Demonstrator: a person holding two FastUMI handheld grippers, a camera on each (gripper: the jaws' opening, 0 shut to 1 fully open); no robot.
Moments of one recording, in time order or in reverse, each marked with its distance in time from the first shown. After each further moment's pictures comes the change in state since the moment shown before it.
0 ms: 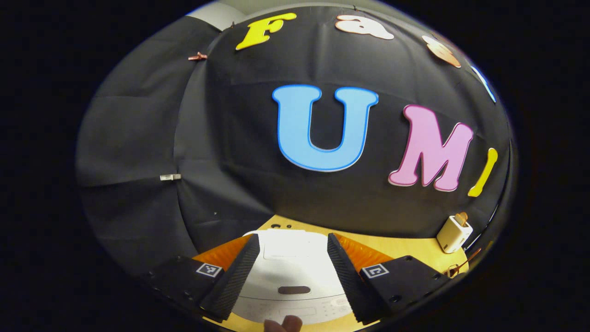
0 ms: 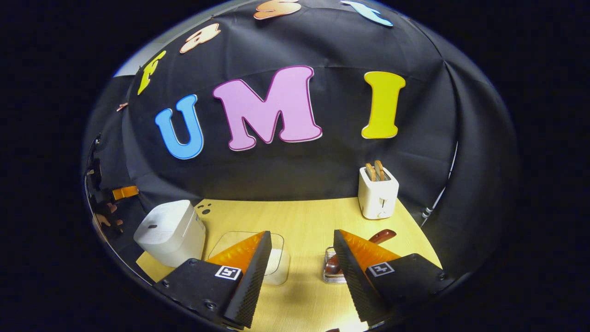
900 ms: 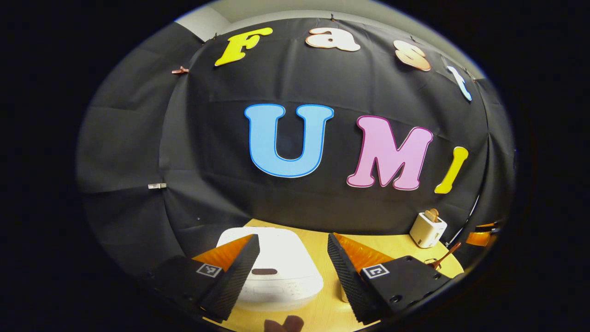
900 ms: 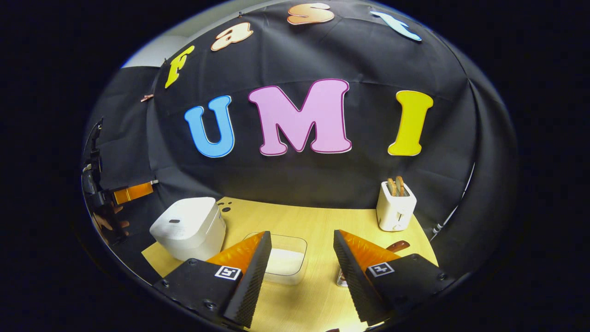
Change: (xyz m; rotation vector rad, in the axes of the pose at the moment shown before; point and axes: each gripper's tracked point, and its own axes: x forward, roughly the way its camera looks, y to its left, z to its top) left arm -0.079 -0.047 -0.007 0.045 -0.017 -0.123; right arm -0.025 0.048 0.014 -0.084 -0.026 0.123
